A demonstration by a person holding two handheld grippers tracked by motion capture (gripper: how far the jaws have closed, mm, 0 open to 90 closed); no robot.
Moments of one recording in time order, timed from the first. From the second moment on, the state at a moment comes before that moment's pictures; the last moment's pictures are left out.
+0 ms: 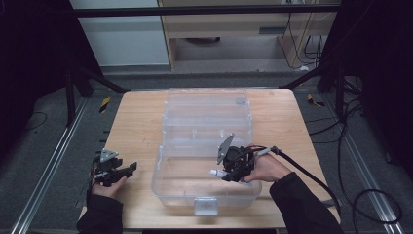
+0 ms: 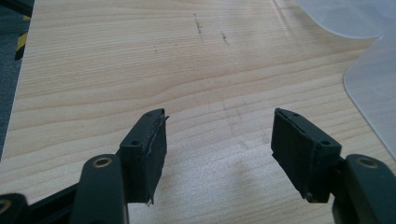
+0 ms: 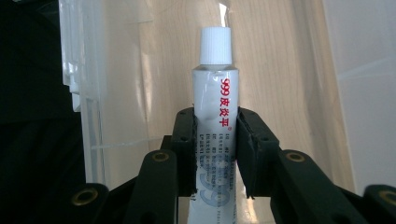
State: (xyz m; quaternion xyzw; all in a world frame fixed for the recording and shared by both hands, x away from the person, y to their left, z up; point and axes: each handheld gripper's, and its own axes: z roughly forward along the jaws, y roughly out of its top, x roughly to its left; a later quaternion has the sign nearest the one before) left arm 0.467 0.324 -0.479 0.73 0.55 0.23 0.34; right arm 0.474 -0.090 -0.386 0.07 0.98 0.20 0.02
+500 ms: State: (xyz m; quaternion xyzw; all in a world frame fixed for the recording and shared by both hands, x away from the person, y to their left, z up) left arm 0.467 0.323 -0.479 0.73 0.55 0.23 0.34; right arm 0.474 -0.085 -0.399 0.06 0.98 0.17 0.02
